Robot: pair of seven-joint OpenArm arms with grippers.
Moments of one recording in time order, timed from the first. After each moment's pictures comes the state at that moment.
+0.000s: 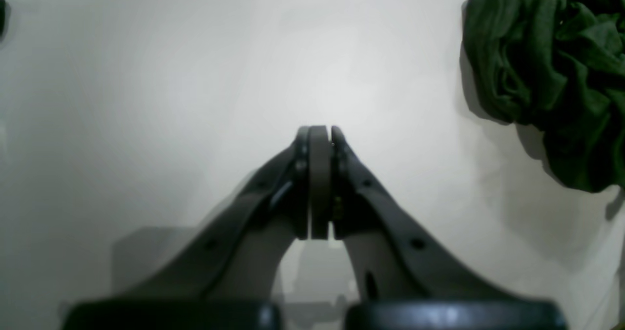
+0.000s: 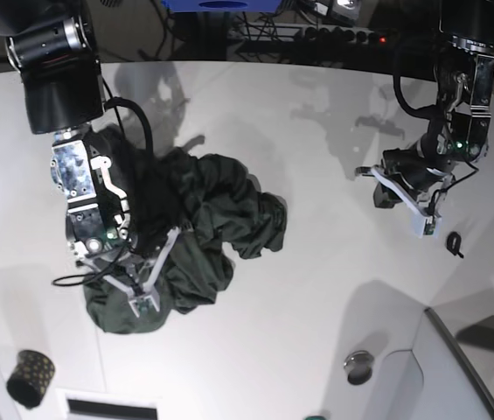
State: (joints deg) left arm 8.8 -25.8 0.4 85.5 -32.9 -7.6 35.0; right arm 13.6 2.4 -10.8 73.4 0.0 8.2 -49.1
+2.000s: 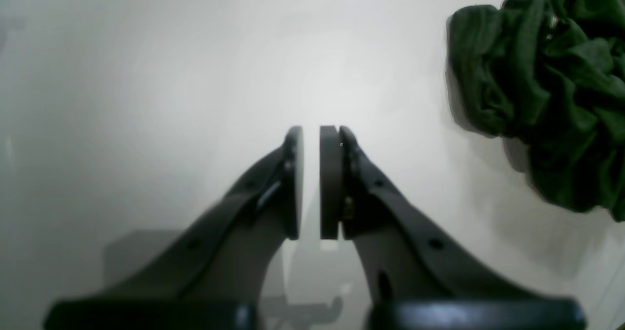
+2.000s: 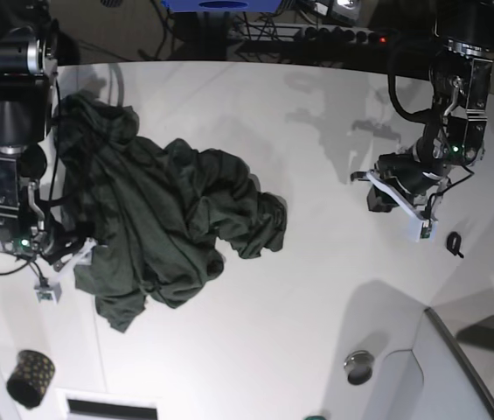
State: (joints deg) left arm 7.6 -24.7 0.5 84.2 -32.9 -7.6 35.1; right arm 16.9 10.0 5.8 60.0 6.5 8.3 -46.3
